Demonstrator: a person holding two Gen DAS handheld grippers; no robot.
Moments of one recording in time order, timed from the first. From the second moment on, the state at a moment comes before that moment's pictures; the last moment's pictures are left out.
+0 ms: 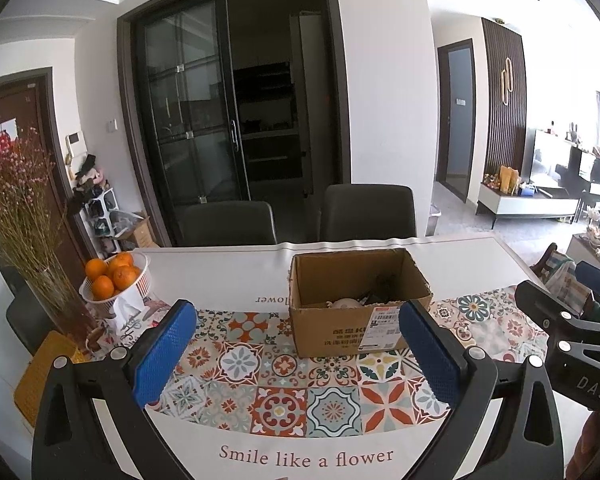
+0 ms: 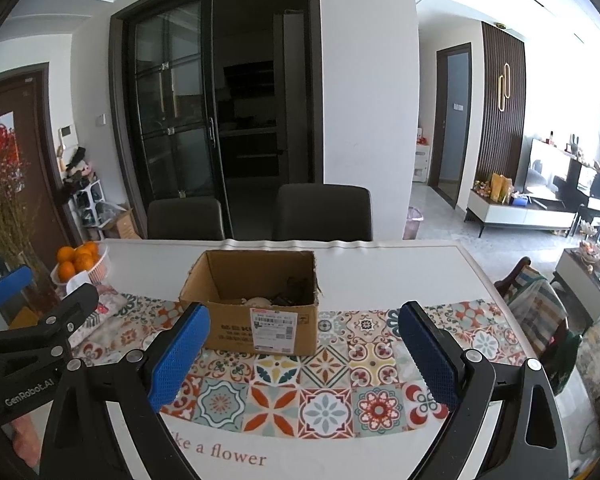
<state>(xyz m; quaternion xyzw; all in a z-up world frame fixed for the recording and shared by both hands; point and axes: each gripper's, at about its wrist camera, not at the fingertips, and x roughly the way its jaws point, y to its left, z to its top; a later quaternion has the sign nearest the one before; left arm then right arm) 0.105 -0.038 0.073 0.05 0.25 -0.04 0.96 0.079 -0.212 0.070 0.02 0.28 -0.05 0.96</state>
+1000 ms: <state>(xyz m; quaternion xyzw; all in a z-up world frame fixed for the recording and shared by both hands) 0.102 -0.043 0.077 0.05 0.25 -0.04 0.96 0.074 -0.217 0.073 0.03 0.28 -0.05 0.96</state>
